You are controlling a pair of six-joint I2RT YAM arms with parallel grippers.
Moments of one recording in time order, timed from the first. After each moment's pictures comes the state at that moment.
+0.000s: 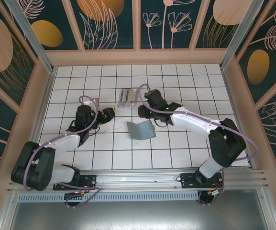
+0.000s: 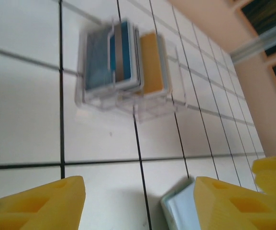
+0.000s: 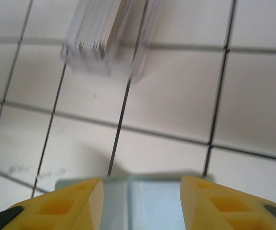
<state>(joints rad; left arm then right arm) -0.31 1.28 0.44 0.41 0.30 -0.71 0.71 1.57 1.07 -0.32 0.04 0.55</state>
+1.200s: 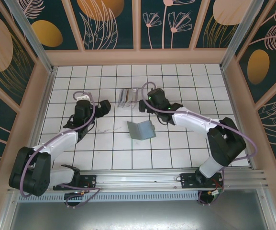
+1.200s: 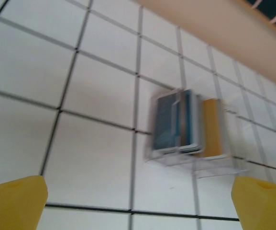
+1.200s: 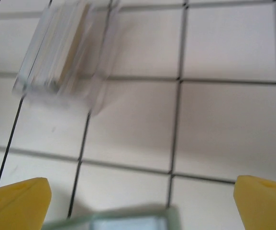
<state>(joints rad) -0.31 1.26 0.58 0.21 0.01 -0.63 0.68 1.58 1.03 -0.19 0.22 0.54</state>
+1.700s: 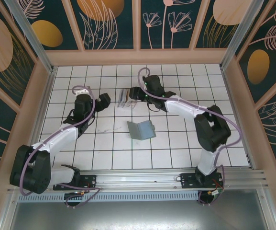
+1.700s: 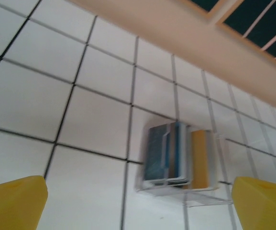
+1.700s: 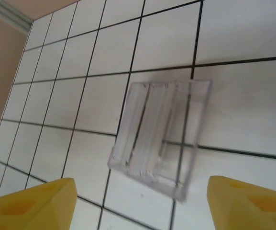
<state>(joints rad) -0.31 1.29 0.63 0.18 -0.08 -0.62 0.63 1.86 1.32 -0.10 -0.11 0.63</state>
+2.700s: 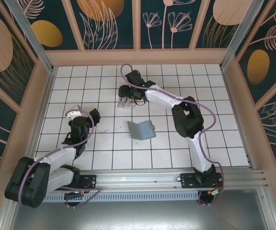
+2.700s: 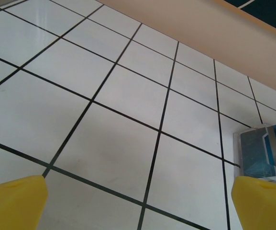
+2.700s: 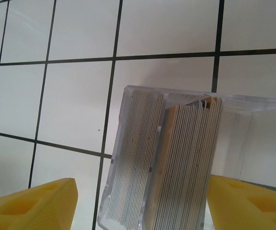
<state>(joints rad) -0.31 1.13 0.23 0.52 -0.38 -0.57 0.70 2.23 1.84 -0.46 -0.02 0.63</state>
